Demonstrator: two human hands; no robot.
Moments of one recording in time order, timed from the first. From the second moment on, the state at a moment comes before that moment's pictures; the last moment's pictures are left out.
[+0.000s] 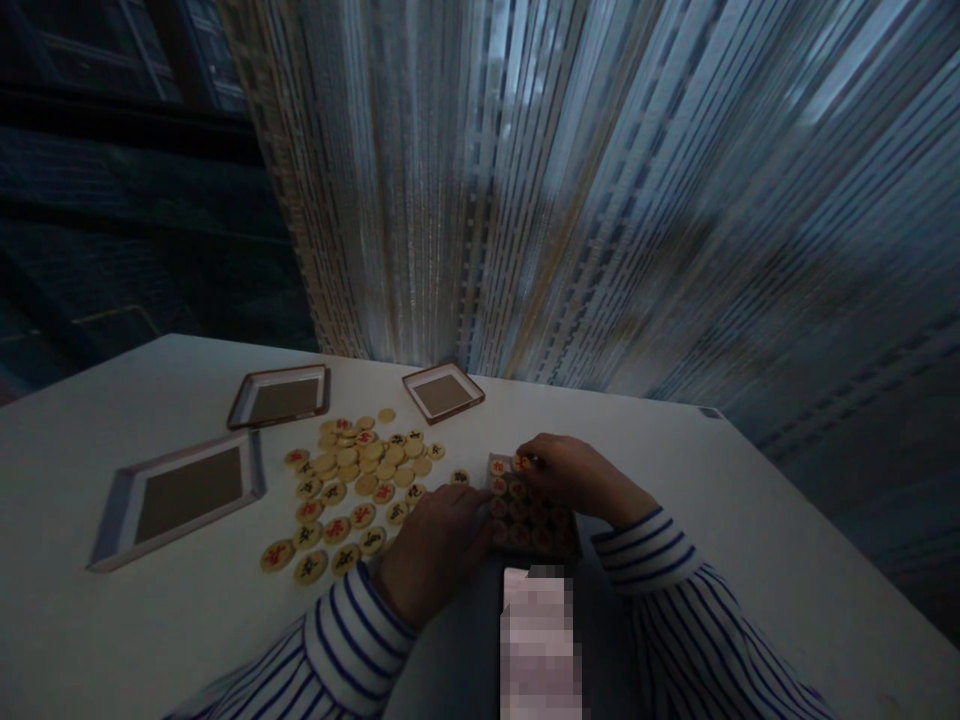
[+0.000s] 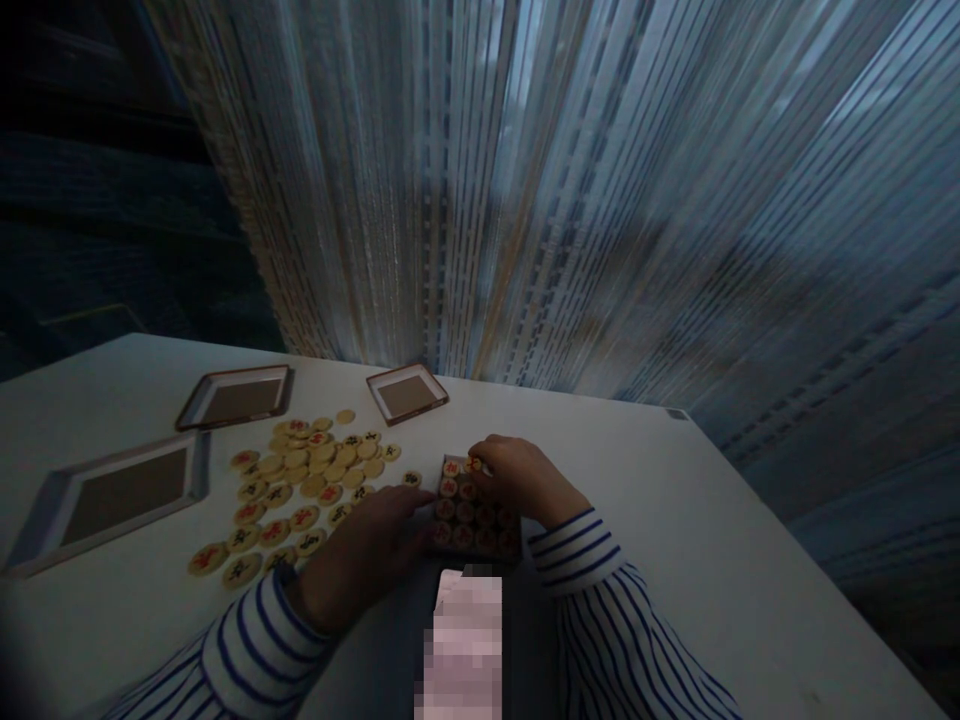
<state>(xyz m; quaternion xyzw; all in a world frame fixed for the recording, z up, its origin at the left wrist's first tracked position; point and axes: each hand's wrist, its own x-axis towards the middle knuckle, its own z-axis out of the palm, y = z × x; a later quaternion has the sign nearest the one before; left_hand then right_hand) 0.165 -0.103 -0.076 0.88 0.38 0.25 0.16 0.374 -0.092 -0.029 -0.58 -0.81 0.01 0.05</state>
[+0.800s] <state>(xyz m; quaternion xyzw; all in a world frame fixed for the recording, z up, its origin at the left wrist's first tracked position) 0.166 -0.104 -0.072 0.89 0.37 0.21 0.16 0.364 -0.094 -0.026 -0.63 -0.77 0.00 -0.08</state>
